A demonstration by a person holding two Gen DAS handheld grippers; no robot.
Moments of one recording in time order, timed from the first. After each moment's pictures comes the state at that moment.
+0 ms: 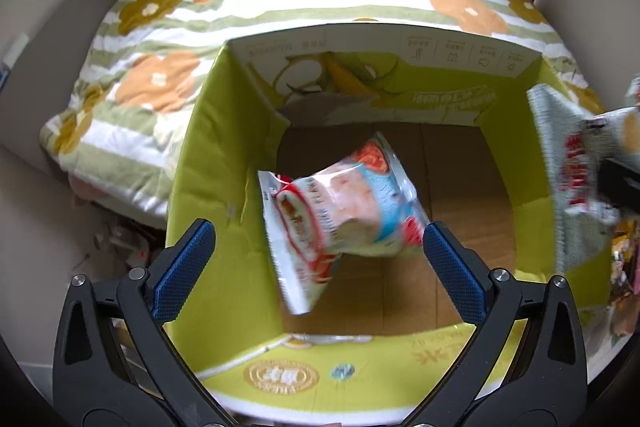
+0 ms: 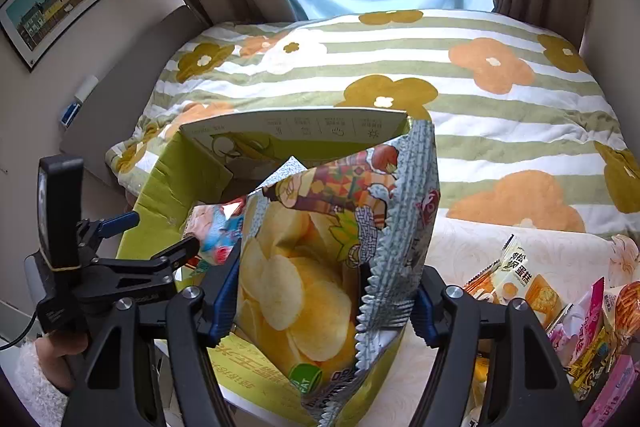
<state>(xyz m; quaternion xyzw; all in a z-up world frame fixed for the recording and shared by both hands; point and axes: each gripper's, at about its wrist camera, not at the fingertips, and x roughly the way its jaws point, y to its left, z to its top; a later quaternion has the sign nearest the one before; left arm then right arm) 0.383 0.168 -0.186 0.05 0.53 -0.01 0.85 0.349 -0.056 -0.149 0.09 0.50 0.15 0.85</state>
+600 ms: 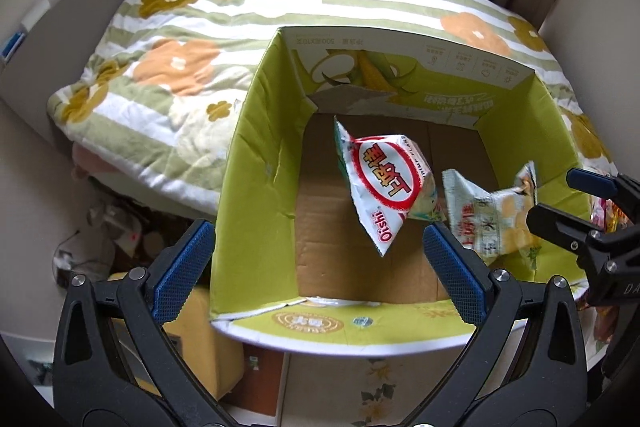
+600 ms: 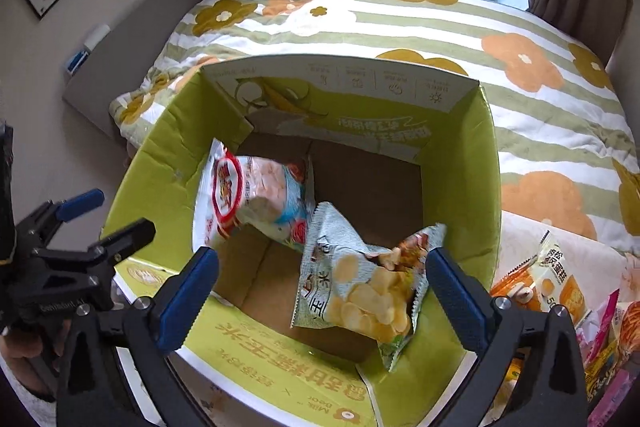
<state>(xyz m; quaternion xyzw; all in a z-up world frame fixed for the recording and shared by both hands) 0.338 0.197 -0.166 0.01 0.52 0.01 0.86 0.341 -0.010 -0.171 0.03 0.53 0.18 0.83</state>
